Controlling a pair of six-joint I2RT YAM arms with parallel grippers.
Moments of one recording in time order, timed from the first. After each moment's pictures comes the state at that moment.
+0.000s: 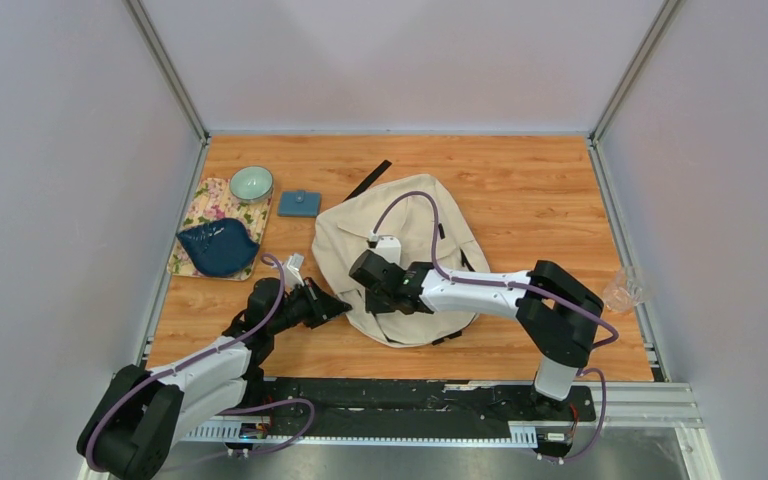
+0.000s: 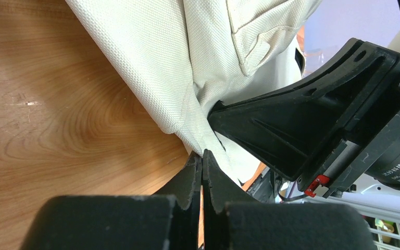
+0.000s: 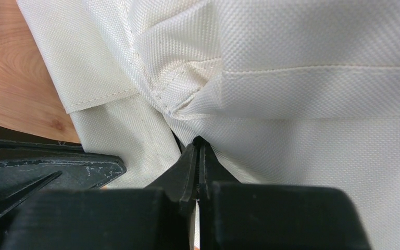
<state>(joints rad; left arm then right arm) -0.44 0.94 0.05 0.46 0.43 -0.96 1.09 1.77 1.14 -0.38 0.26 0.90</state>
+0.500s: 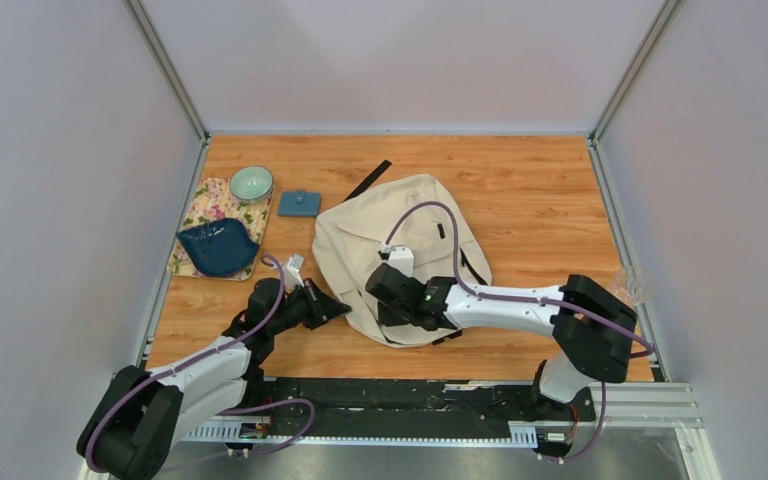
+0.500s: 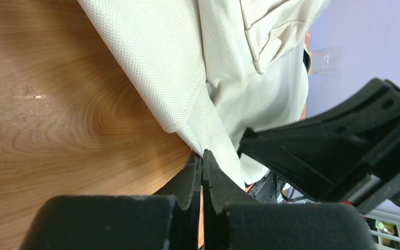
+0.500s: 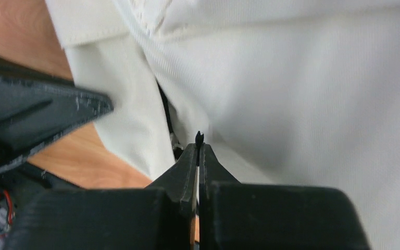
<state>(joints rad) -0.44 0.93 0.05 0.44 0.42 -0.96 1.13 1.63 1.01 -0.35 0.27 0.90</state>
